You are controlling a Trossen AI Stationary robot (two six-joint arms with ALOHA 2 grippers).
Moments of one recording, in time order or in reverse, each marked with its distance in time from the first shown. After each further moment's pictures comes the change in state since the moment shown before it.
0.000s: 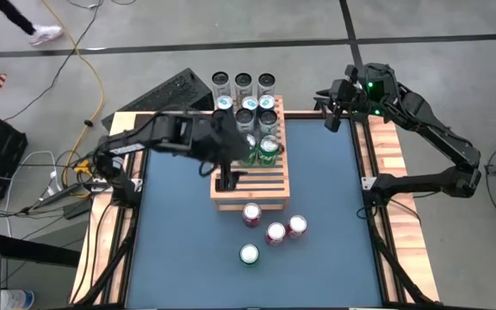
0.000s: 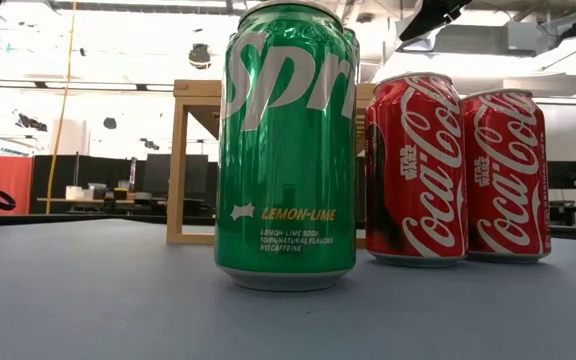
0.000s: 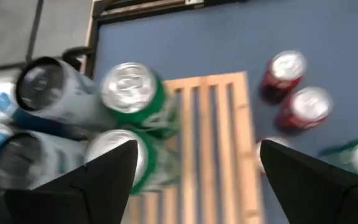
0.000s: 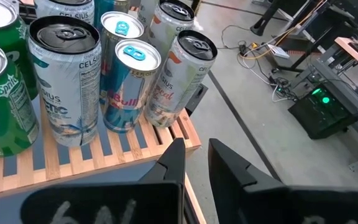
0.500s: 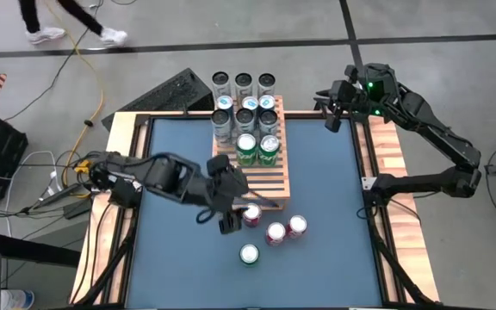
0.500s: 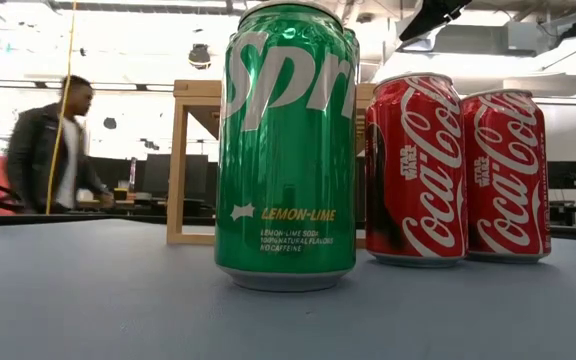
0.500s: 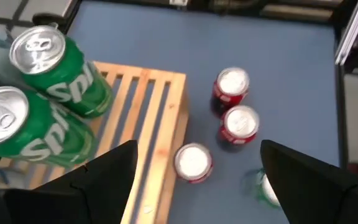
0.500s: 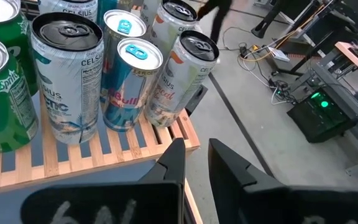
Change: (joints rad) left arm -0.291 0.019 -0.056 0.030 -0.185 -0.480; right arm 0.000 0.000 0.000 0.000 -0.003 -0.027
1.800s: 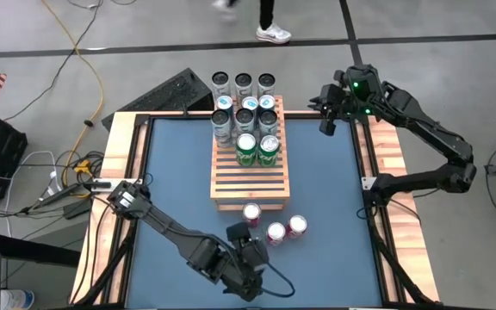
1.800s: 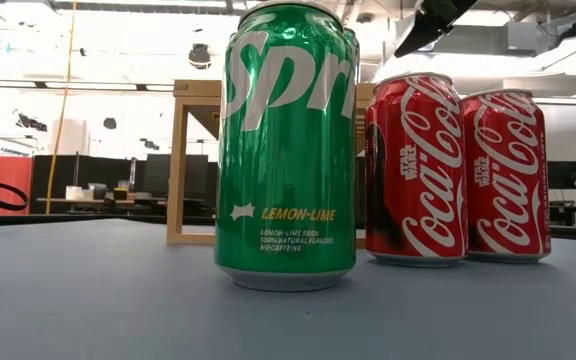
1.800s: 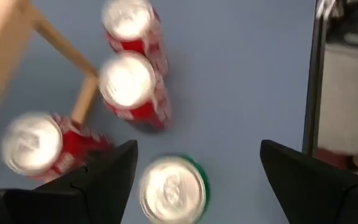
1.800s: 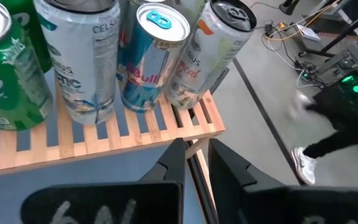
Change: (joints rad) left arm -0.247 0.306 -0.096 0.237 -0.104 -0.308; right arm 0.002 0.069 0.000 -0.055 -0.036 0.000
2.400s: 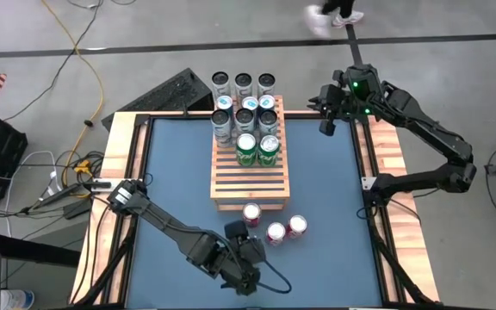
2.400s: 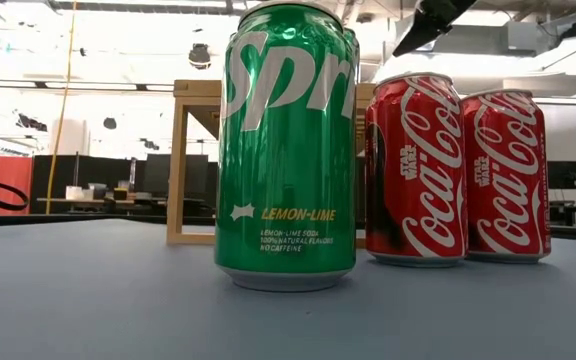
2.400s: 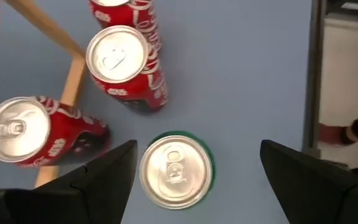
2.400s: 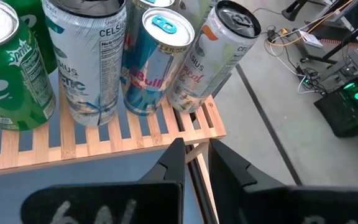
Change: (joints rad) left arm 0.014 -0.052 -0.117 0.032 0.096 0.037; right arm -0.001 0.003 0.000 0.008 -0.017 -0.023
